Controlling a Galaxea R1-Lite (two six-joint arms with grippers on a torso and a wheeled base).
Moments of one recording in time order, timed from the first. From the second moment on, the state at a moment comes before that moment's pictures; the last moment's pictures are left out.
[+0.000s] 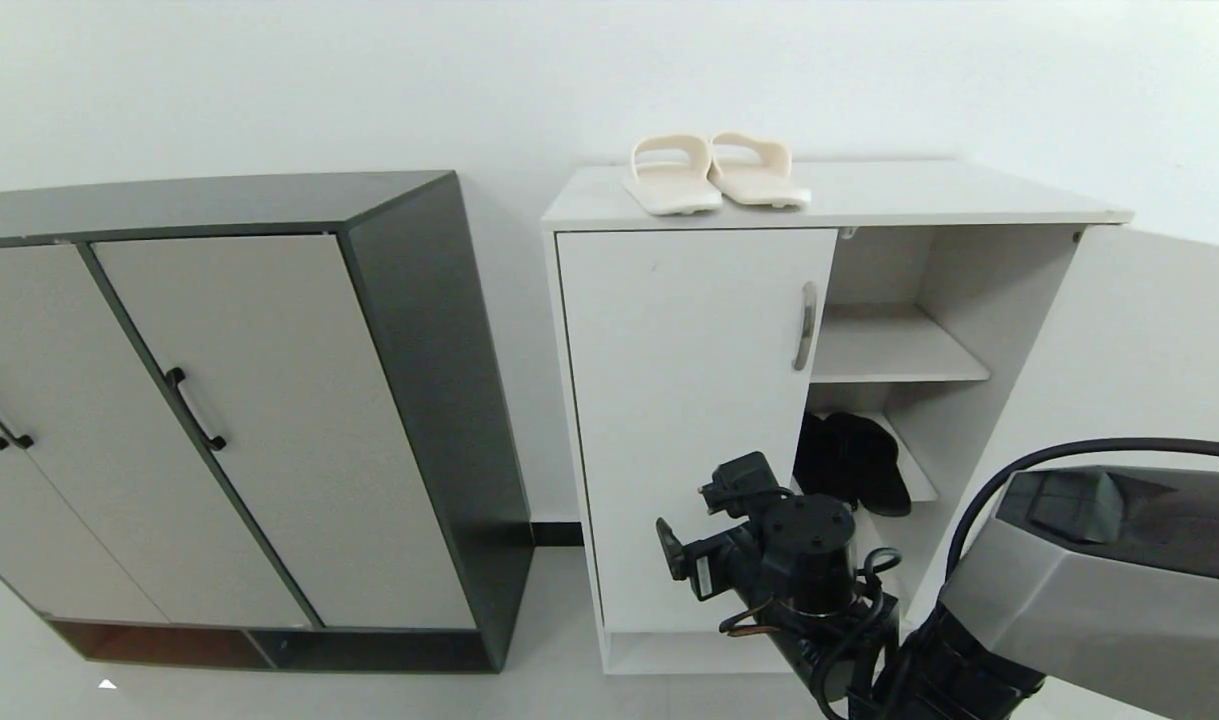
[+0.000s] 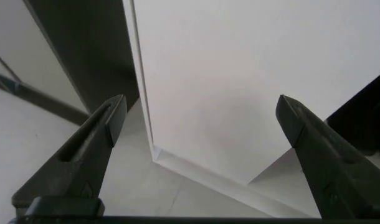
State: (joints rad) left arm 0.00 0.00 0.00 0.00 -0.02 -0.01; right arm 0.81 2.23 -0.78 -1.28 -0.43 0.01
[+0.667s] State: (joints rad) left arm 0.00 0.00 0.00 0.00 -0.02 -0.01; right arm 0.80 2.23 -0.78 -1.28 -0.43 0.01
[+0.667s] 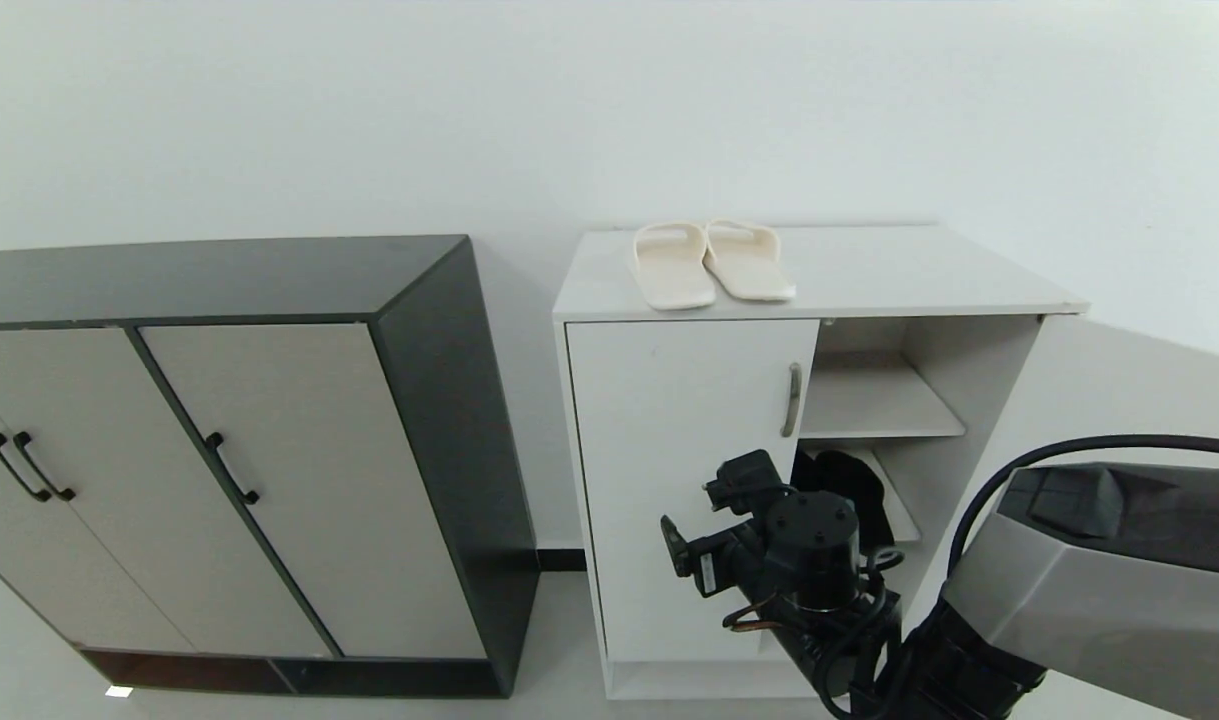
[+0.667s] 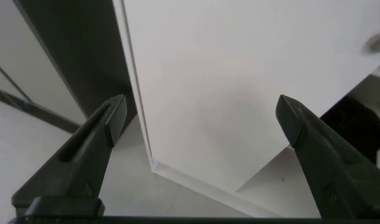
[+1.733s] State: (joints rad) left arm 0.00 0.00 0.00 0.00 -0.02 -0.01; right arm 0.80 2.22 -0.79 -1.30 -0.43 -0.03
